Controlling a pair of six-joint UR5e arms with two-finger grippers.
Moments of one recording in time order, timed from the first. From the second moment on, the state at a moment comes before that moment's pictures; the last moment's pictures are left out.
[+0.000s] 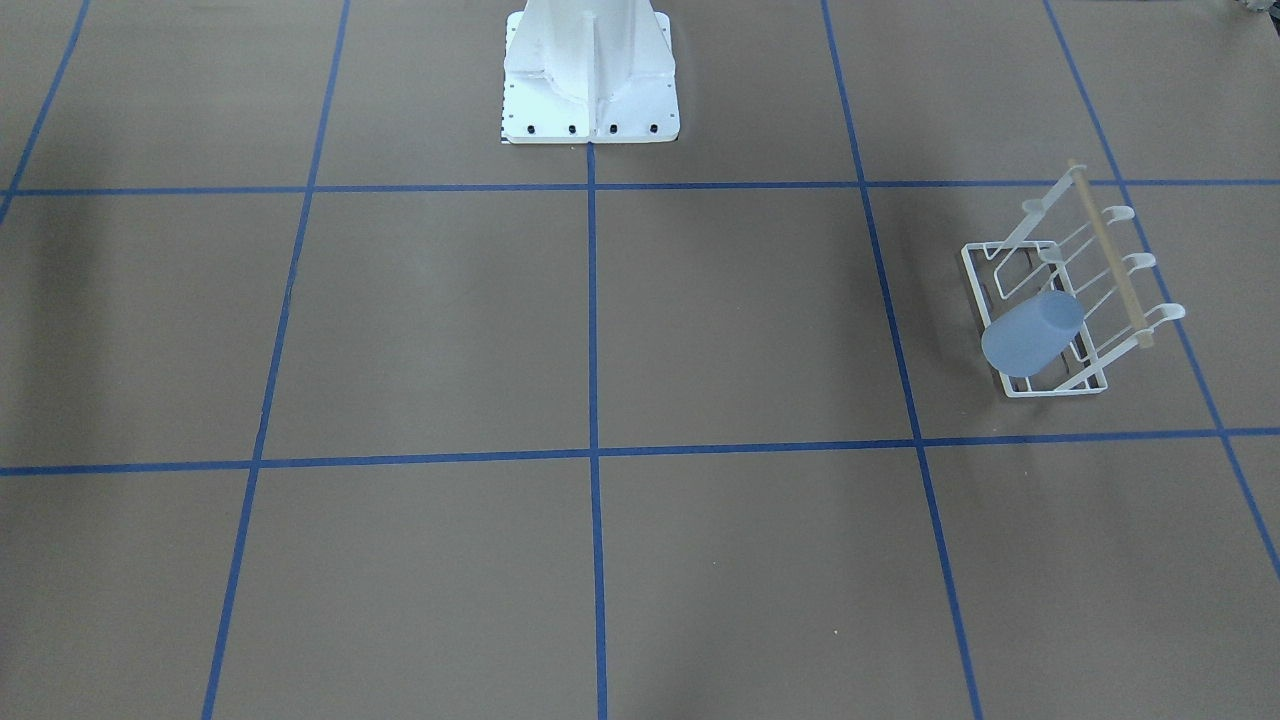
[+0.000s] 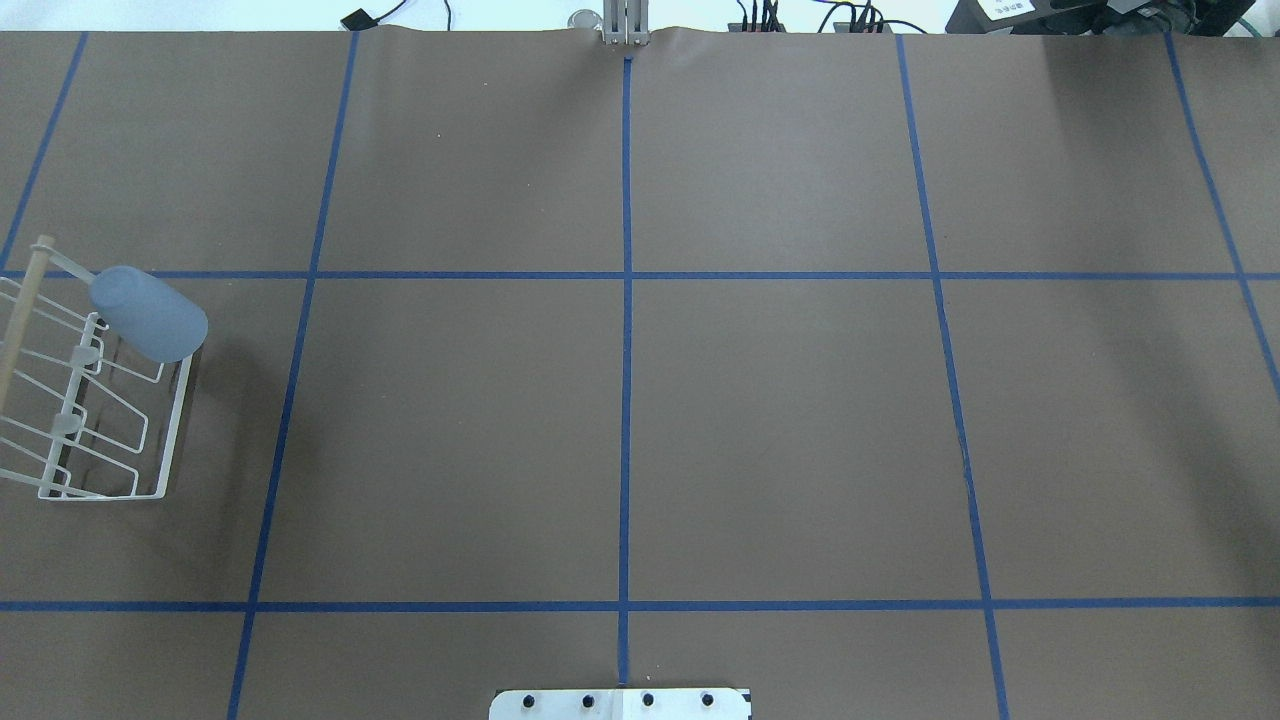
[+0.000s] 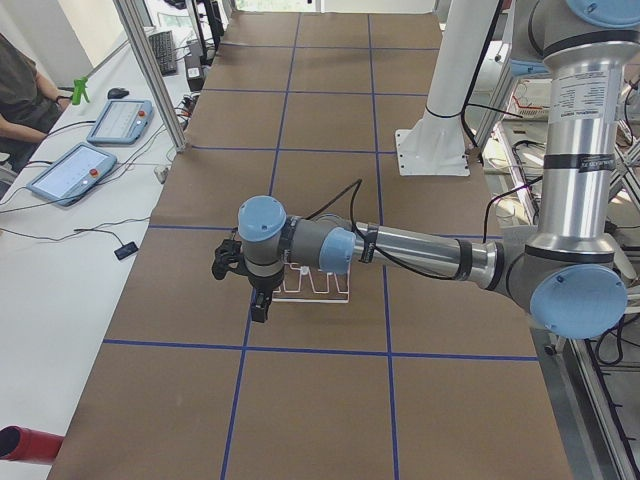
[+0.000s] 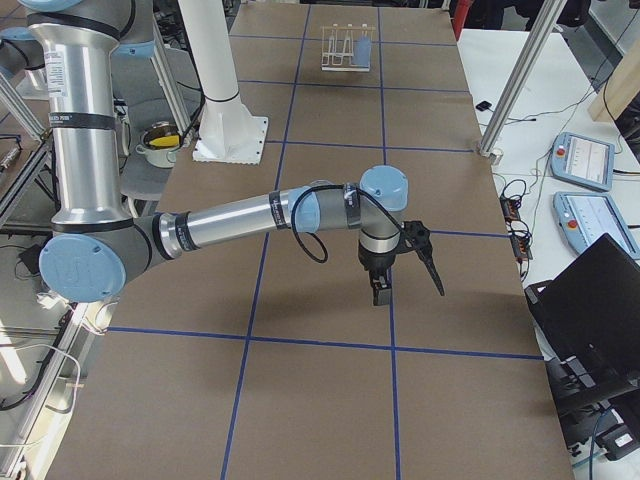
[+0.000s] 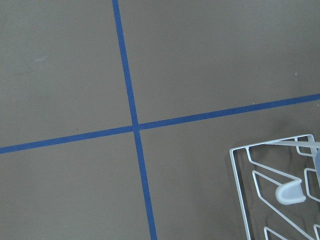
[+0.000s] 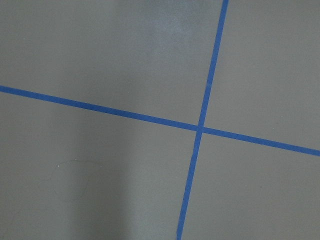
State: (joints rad) left arm -1.50 -1.56 -1.71 -1.66 -2.36 -0.09; right arm 1.52 -1.54 1.82 -1.71 2.26 -0.08
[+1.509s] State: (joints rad) left arm -1.48 -1.65 -1.69 -1.53 -2.37 -0.23; right arm 1.50 -1.57 1.84 -1.71 2.26 -0.09
